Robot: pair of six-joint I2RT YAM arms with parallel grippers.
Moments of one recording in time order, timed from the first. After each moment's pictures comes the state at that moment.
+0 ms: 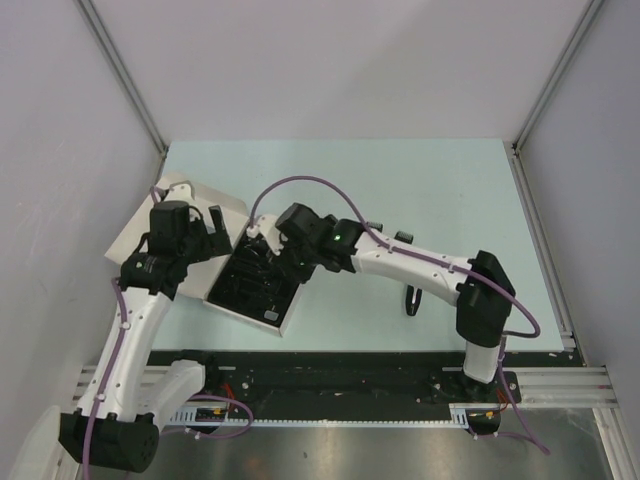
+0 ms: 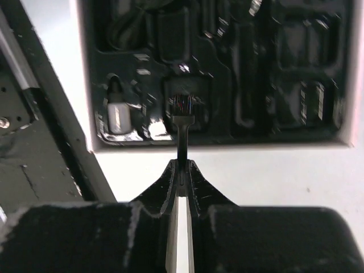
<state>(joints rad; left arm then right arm) -0.12 0.91 0.99 -0.77 -0.14 -0.27 1.03 1.81 1.59 -0.63 -0.11 -0.07</state>
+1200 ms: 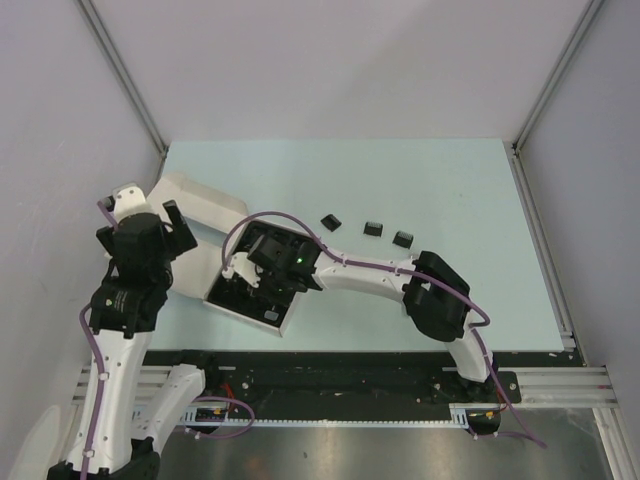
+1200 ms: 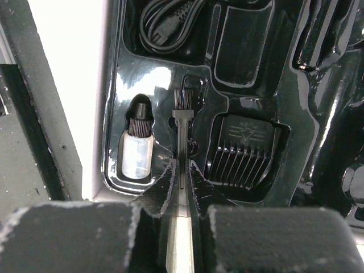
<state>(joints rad) -0.12 0.73 1.10 -0.82 -0.53 -0.27 1.15 2.08 1.70 -0.59 -0.14 -0.22</state>
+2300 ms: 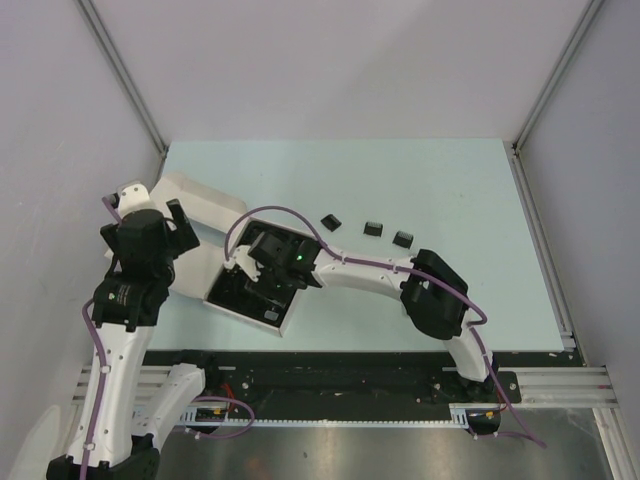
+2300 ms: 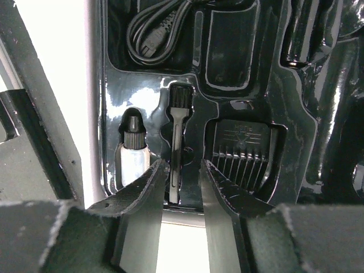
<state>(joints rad) -0.12 0.75 1.10 -0.82 -0.52 -0.27 1.13 2.10 1.71 -0.57 -0.14 -0.11</state>
